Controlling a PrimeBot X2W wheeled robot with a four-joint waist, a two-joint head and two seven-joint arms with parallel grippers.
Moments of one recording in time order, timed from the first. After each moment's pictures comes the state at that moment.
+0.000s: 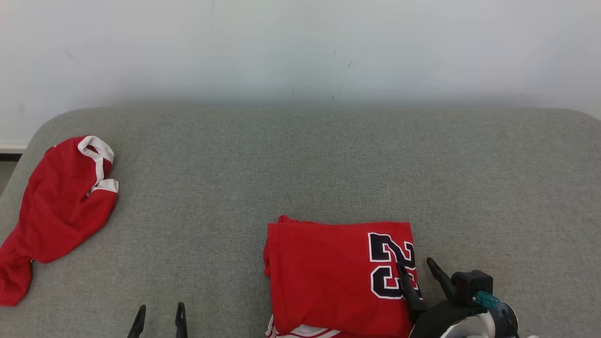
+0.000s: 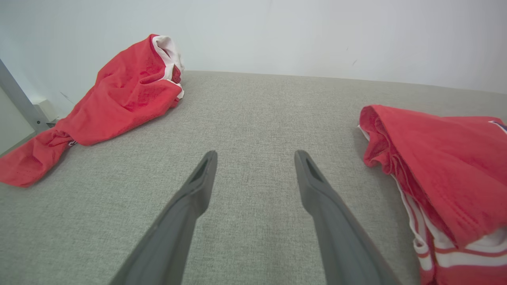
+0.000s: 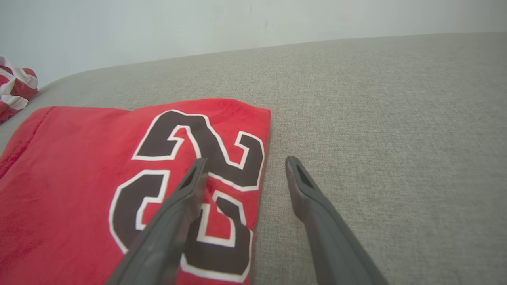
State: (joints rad) left arm 0.10 0.05 -0.02 0.21 -0.12 -0.04 -0.26; right arm -0.27 -0.11 0.16 0.72 0.25 0.13 -0.26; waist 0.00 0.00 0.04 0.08
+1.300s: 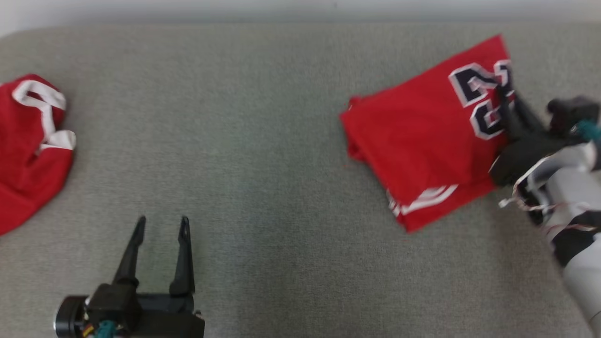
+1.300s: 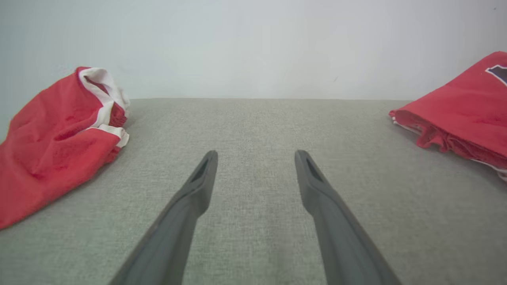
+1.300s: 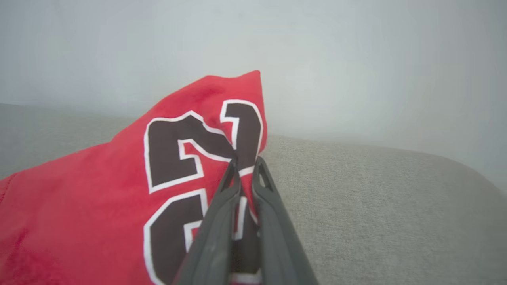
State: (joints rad) left arm -0.08 0.05 -0.05 0.11 -0.12 -0.06 -0.26; right arm -0.83 -0.40 0.36 0.91 0.43 0.13 -0.26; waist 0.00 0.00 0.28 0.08
